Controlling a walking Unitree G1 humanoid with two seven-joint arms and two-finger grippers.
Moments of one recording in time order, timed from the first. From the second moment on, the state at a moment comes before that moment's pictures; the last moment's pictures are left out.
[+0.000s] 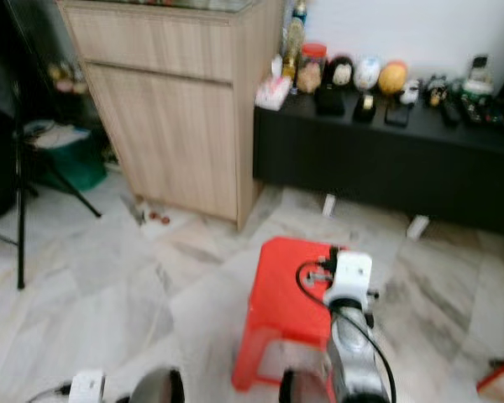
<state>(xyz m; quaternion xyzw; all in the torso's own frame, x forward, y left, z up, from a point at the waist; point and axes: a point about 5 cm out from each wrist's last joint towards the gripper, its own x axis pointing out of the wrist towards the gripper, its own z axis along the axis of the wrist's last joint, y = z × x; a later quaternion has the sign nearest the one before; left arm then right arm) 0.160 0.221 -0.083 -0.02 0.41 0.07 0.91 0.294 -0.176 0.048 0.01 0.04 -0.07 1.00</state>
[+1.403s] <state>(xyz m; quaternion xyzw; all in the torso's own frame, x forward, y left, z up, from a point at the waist) 0.279 0.238 0.019 0.06 0.12 0.00 0.99 0.318 -0.175 0.062 -0.05 0.15 0.10 0.98</state>
